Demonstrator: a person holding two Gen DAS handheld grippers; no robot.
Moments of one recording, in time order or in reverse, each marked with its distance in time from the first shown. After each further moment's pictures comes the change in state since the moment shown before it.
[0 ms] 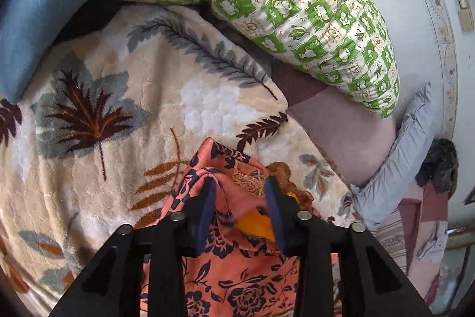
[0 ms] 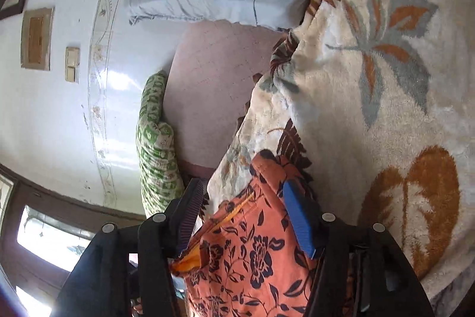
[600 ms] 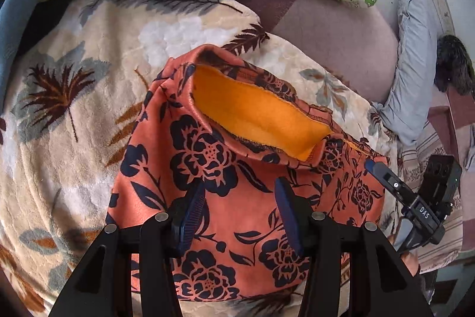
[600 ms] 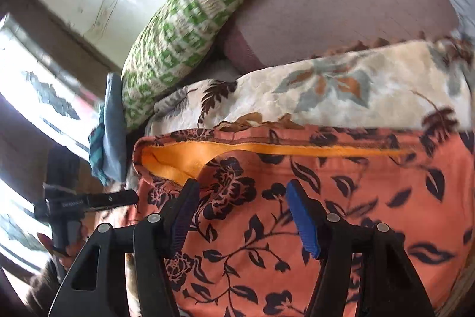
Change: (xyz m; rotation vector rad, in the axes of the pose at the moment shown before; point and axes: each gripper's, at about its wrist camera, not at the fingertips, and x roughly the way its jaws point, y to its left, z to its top) left arm 0.037 -0.029 -0.076 0.335 0.143 0.054; right arm 0.169 0.148 -0.115 -0.746 0.410 -0.149
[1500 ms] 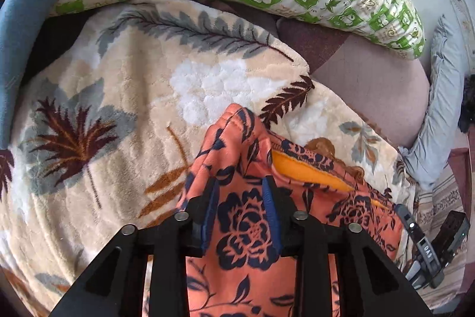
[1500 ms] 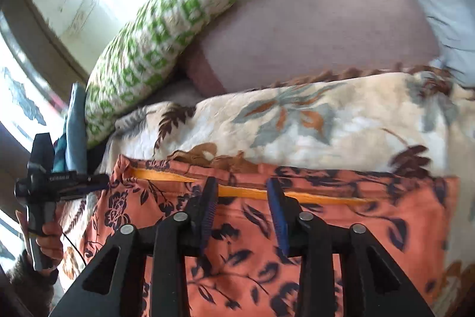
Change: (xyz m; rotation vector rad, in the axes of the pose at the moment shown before) left arm 0.012 0.047 0.051 -0.113 -0.103 0.101; right arm -0.028 -0.040 0.005 0.070 -0.153 -0.192
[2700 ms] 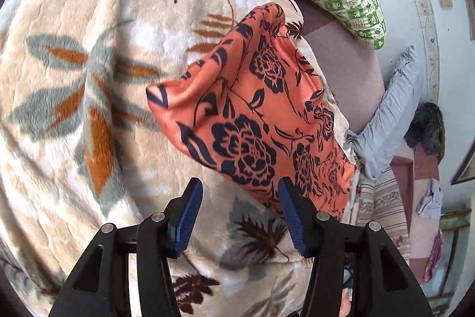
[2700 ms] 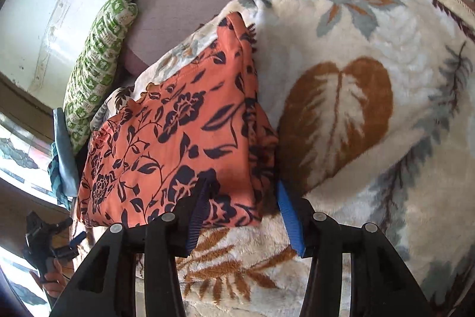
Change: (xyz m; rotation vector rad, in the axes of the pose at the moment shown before) left arm -0.077 0.082 -0.197 -0.275 0.033 -0.321; right arm -0.117 -0.085 -0.153 0.346 0.074 -0.087
